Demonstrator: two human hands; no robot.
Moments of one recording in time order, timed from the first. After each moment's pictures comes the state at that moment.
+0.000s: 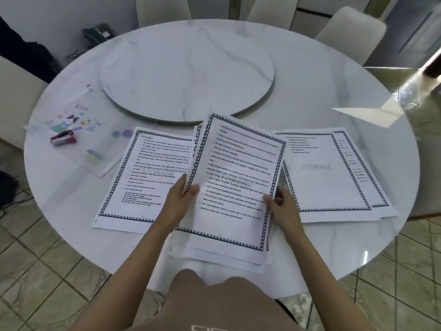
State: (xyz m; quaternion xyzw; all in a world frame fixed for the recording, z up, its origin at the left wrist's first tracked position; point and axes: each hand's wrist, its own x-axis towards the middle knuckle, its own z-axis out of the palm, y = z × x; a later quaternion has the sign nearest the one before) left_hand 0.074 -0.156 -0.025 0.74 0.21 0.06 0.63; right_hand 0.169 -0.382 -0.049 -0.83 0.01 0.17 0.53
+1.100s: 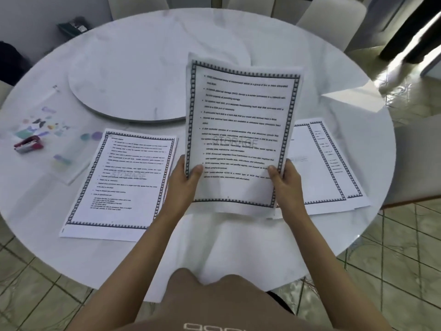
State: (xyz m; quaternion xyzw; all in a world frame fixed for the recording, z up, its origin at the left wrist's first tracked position) left_hand 0.130 -0.227 0.014 0.74 0.23 0.13 0.61; right_hand 0.208 -0.417 0.007 -0.76 -0.03 0.08 0.65
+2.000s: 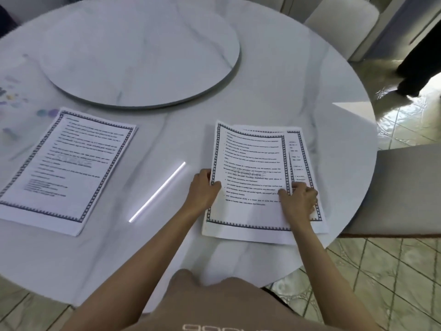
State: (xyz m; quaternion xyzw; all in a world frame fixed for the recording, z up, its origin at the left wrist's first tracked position) left_hand 0.230 -0.365 -0.026 0.77 0.34 -0.05 0.54; right_hand 0.317 -0.546 -0.040 -0.93 0.10 0.12 0.33
